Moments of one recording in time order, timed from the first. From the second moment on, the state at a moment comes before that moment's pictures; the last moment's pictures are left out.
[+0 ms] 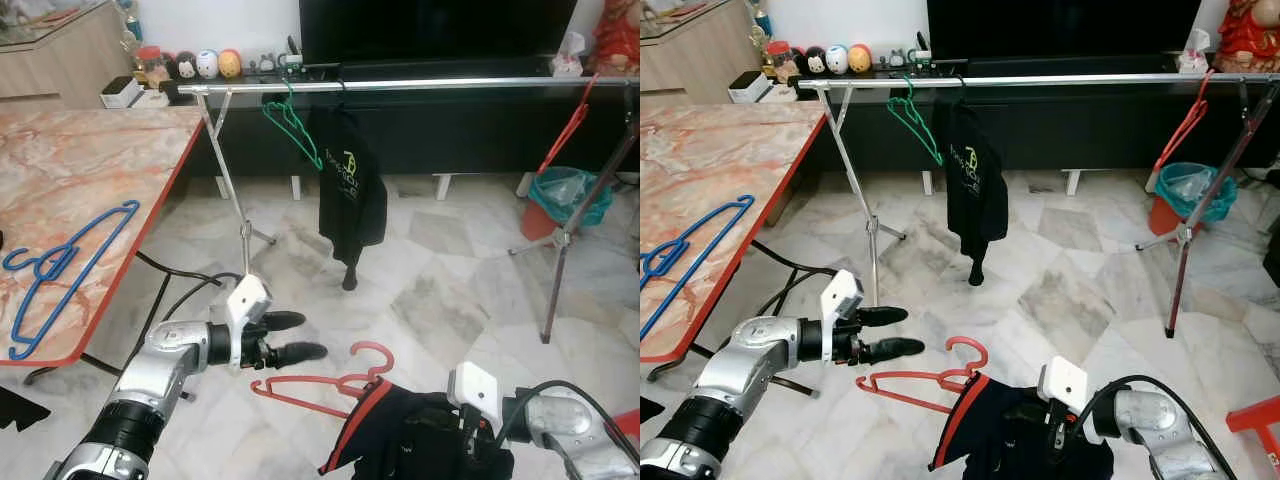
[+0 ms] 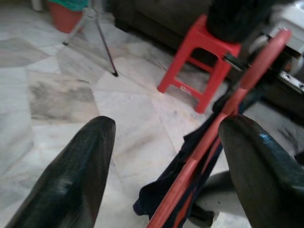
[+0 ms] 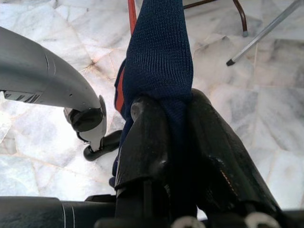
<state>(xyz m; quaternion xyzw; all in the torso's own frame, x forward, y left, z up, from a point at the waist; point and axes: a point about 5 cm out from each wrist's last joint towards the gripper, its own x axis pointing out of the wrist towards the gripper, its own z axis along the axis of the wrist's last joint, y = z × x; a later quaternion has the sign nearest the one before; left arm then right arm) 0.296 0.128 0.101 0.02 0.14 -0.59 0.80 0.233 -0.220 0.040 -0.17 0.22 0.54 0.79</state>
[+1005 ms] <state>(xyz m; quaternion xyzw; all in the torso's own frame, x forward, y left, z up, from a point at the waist) 0.288 0.095 0.098 0.07 0.14 -0.63 0.76 0.248 -0.201 0.064 -0.18 0.17 0.57 0.78</state>
